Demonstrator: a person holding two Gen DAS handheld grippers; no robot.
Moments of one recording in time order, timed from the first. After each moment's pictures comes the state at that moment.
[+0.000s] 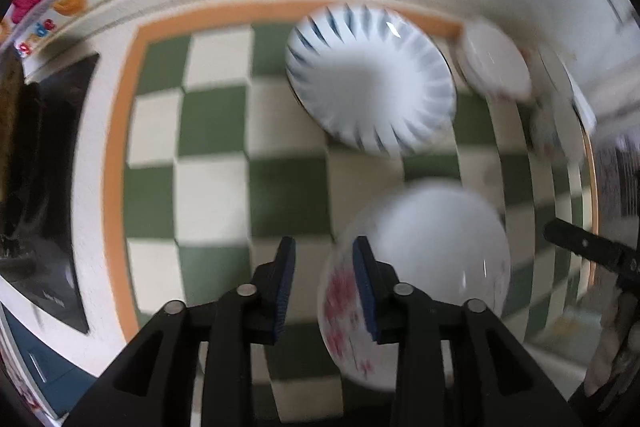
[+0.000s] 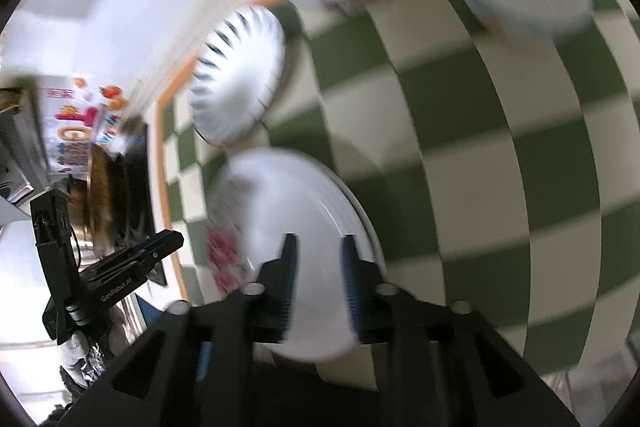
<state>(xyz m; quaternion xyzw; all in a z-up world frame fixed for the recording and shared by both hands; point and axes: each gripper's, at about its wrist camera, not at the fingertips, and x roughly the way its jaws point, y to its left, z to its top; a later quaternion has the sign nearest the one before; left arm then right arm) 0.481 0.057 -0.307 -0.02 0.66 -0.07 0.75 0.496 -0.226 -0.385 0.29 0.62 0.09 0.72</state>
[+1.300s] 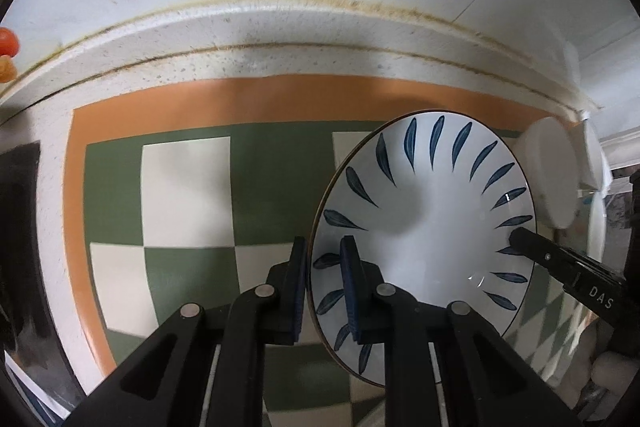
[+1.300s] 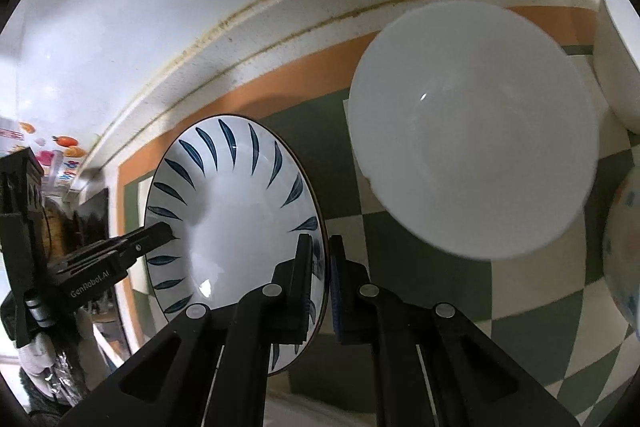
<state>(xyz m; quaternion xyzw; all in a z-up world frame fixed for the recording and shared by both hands) 0.612 0.067 -0.355 -0.03 0.66 -0.10 0.75 0.660 -0.180 -0.432 0.23 0.61 0.06 0.75</state>
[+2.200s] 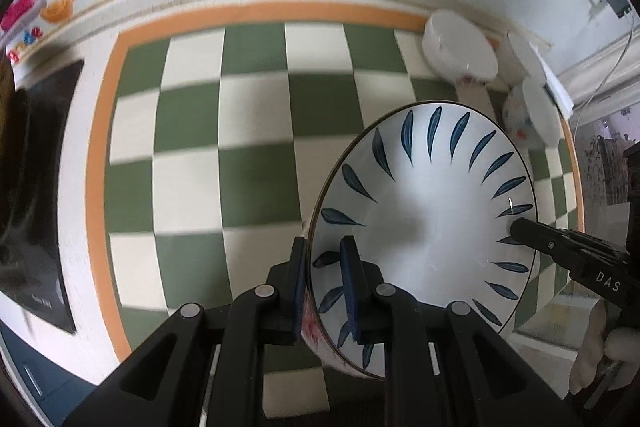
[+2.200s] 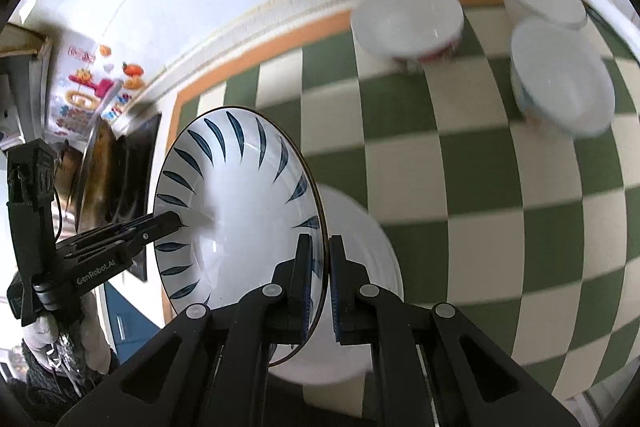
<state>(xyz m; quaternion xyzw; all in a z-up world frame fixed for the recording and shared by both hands) 0.446 0.051 -0.310 -0.02 0.66 -0.11 0.75 0.476 -0.194 -0.368 0.21 0.61 0.11 0.75</state>
